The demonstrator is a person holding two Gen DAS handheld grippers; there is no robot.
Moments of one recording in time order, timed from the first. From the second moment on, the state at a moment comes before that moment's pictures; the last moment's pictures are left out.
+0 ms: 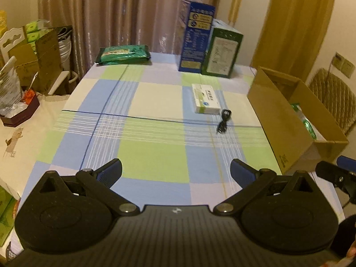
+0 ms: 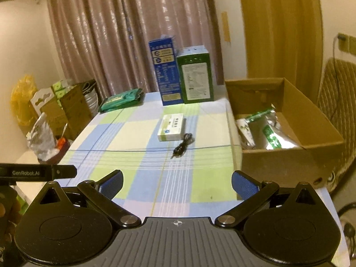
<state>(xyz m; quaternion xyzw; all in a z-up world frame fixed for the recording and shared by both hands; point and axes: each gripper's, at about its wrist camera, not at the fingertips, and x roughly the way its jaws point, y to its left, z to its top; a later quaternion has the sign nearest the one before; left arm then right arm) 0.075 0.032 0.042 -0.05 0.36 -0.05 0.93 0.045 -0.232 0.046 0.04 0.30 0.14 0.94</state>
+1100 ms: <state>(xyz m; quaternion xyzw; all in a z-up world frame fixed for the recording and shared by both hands) 0.281 0.033 -0.066 -0.01 0.40 -0.06 0.92 0.256 -0.172 -0.087 0.00 0.36 0.12 0.92</state>
